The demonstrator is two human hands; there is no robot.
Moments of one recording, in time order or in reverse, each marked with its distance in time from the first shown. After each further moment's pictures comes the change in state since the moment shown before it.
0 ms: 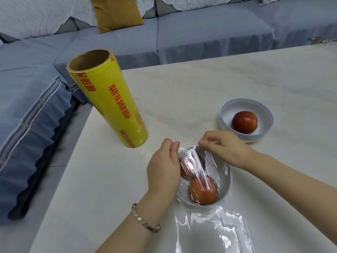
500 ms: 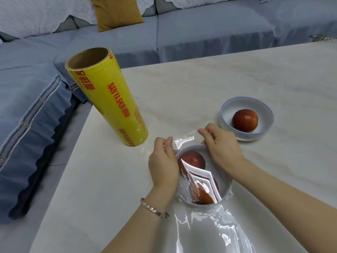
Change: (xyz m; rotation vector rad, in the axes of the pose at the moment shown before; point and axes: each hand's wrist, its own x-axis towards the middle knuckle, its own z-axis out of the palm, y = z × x) left_hand 0.005 -0.010 0.020 -0.185 0.169 -0.149; right_hand 0.004 0.000 0.030 -0.068 0.440 0.110
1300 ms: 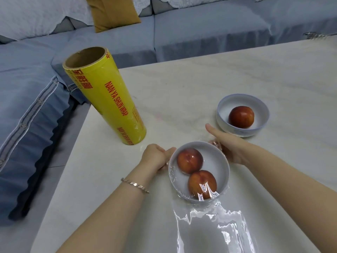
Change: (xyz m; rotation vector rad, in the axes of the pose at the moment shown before) left_hand 0.044 -0.024 -0.009 0.185 -0.514 -0.464; right_hand 0.011 0.025 -0.017 0.587 -0.574 0.858
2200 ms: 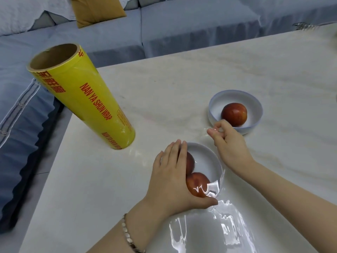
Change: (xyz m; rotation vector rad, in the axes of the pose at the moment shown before) left_hand -0.068 0.002 0.029 0.788 -0.017 0.729; right_hand -0.007 0.020 0.000 -0.381 0.553 -0.720
